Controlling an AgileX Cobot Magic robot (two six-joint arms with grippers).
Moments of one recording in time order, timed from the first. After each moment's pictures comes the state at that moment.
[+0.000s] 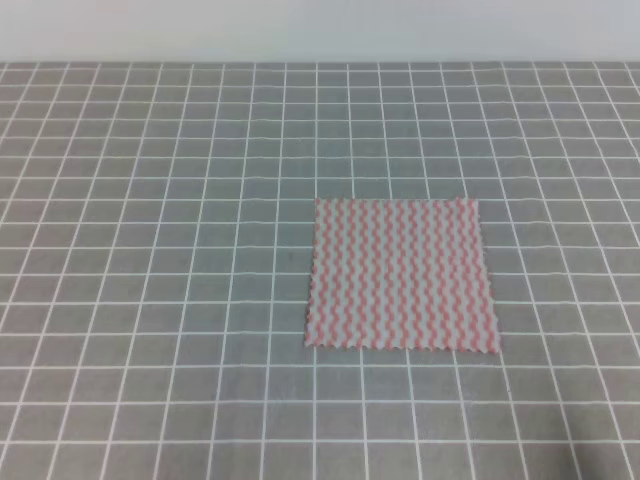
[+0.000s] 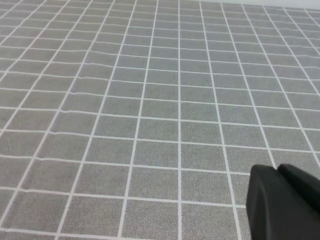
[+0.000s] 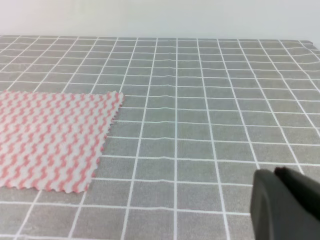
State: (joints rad) left arm -0.01 -0.01 0.00 -0.01 0.35 -0.02; right arm 0.05 -0.01 0.01 0.07 0.29 -0.03
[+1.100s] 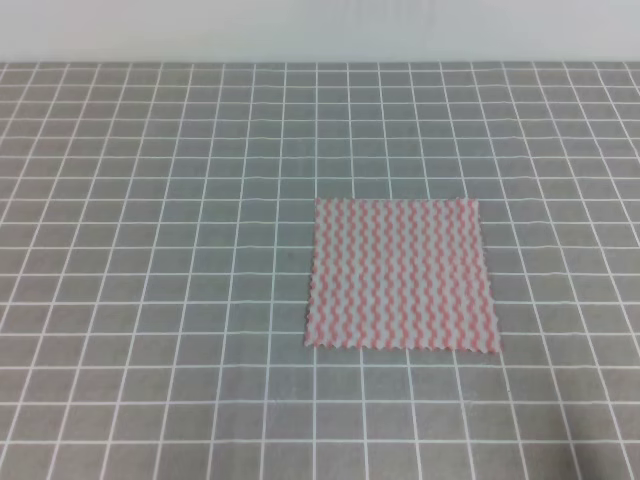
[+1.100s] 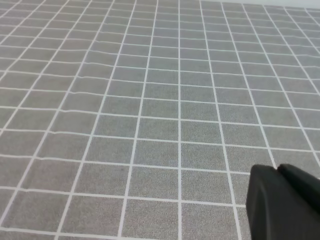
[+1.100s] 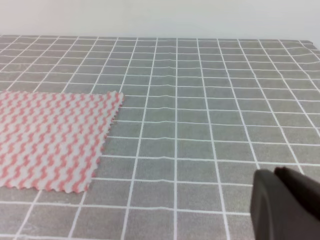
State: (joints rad) left arm -0.01 -0.01 0.01 -0.01 0.35 -0.02; right arm 0.05 -0.01 0.01 0.07 0.29 -0.03
